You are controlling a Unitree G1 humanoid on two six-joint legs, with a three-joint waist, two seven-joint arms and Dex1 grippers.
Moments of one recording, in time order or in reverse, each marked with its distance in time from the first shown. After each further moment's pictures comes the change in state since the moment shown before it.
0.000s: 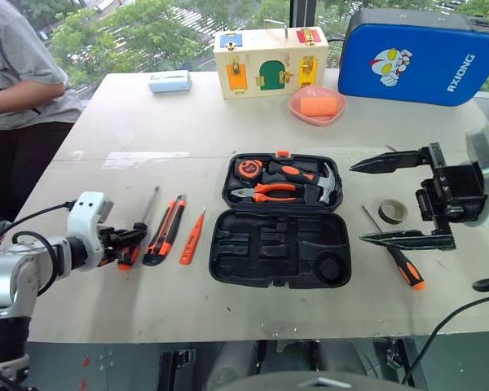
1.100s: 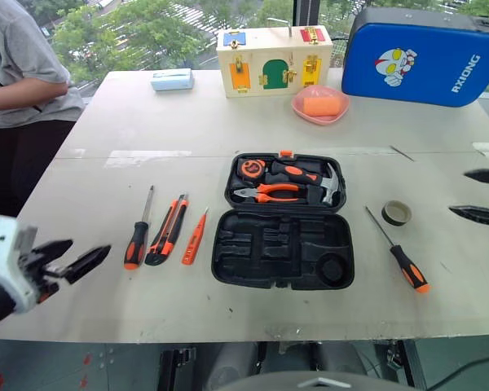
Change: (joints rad) left arm 0.362 -0.099 0.489 -0.335 -0.109 -0.106 -0.087; right arm 0.117 -0.128 -0.118 0.732 -0.398 -0.278 0.162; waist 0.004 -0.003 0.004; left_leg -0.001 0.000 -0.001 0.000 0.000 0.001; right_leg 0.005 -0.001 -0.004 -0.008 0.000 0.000
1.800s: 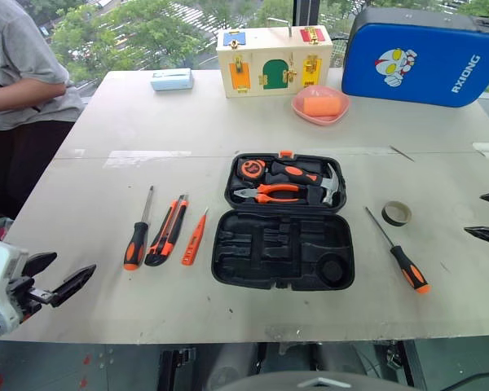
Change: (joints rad) left arm 0.202 -0.046 -0.032 0.225 0.213 -0.522 -0.211; right arm 0.086 -0.042 -0.001 0.294 -0.144 -0.197 0.030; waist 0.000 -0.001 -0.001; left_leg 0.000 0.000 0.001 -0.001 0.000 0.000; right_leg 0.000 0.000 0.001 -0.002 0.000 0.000
